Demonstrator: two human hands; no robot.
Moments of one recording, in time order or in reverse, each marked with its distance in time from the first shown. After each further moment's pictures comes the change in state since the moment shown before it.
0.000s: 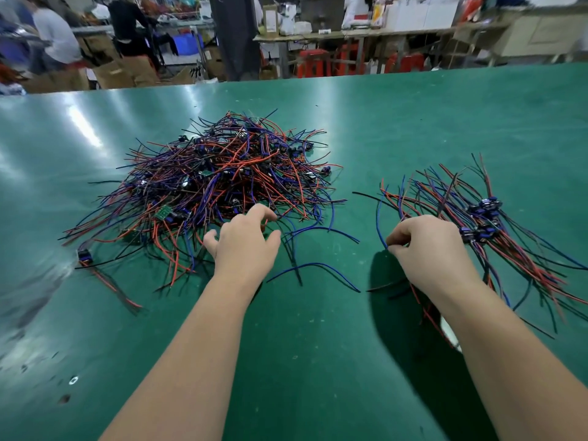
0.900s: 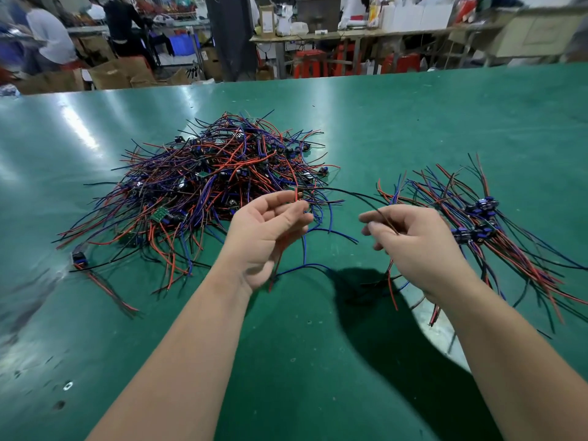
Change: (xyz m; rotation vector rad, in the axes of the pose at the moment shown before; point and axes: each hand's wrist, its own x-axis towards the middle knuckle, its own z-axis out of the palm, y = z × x) left_hand -0.010 0.034 -0.020 -1.556 -0.367 -0.156; right_hand -0.006 -0.011 0.003 0.717 0.021 -0.032
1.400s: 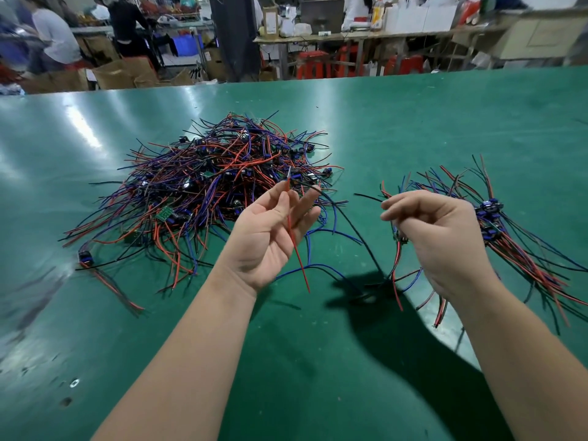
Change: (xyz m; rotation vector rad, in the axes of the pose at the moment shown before) left_hand -0.005 0.008 0.005 -0.395 -0.156 -0.033; right_hand 0.003 -0.004 -0.008 0.390 0.082 -0.184
